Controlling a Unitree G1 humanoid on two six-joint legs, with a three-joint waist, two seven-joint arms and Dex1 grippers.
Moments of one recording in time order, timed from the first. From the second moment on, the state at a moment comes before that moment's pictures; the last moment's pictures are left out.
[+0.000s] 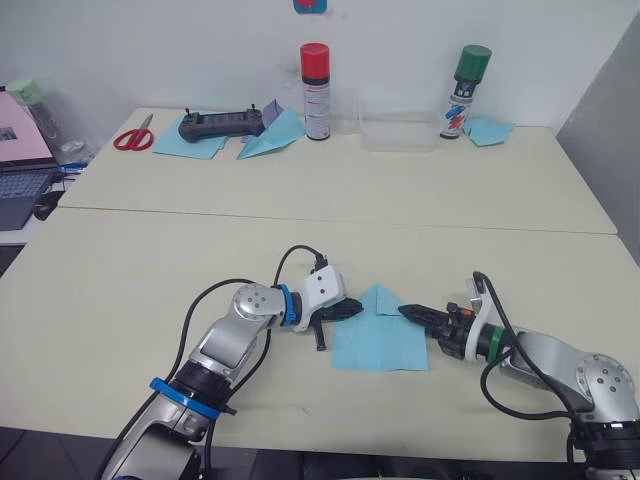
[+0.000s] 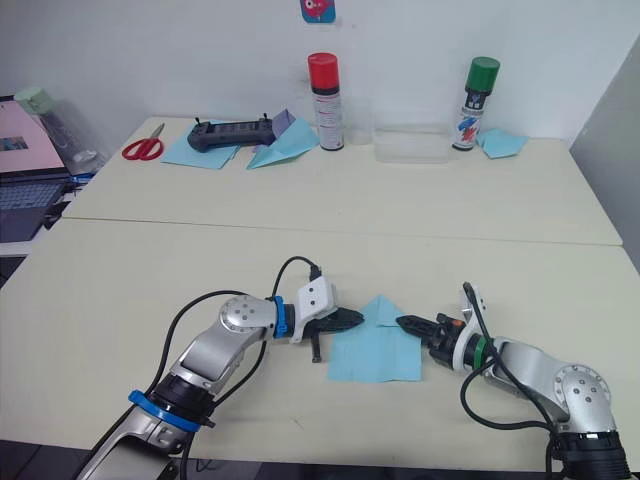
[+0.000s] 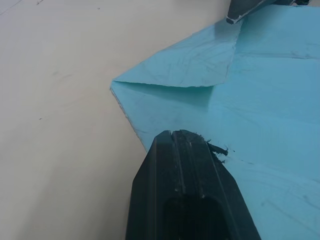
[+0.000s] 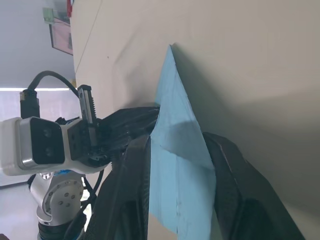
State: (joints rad) left arm -0.43 0.42 -0.36 0.09 -0.08 0.23 -0.97; right arm -0.10 -0.54 -0.10 -0.16 1.95 1.01 -0.37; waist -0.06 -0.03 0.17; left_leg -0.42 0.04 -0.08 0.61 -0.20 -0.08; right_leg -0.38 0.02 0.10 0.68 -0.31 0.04
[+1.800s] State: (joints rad) left arm -0.44 0.42 -0.36 0.12 -0.07 0.21 -0.97; right arm -0.29 -0.41 0.03 -0.10 1.74 1.04 -0.22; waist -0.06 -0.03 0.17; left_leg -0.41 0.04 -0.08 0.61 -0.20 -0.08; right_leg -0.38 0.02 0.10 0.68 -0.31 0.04
